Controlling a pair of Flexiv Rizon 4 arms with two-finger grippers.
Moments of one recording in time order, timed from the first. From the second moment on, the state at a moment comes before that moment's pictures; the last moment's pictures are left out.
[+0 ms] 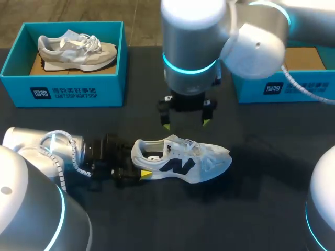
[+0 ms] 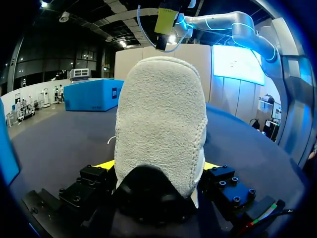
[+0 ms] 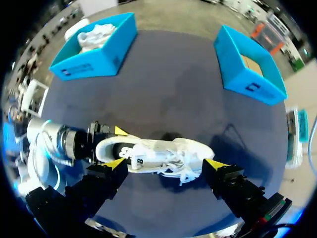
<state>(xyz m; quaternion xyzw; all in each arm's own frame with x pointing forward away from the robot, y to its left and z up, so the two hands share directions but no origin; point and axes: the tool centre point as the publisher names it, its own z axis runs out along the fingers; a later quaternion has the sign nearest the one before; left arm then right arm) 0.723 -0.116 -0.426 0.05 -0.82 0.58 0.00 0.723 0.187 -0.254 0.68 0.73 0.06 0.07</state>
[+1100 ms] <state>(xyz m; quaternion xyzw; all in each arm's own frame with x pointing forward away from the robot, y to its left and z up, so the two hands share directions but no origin) 0.722 -0.116 -0.426 0.05 -0.82 0.58 0.00 0.713 0.227 -0.337 0.70 0.71 0.02 0.09</state>
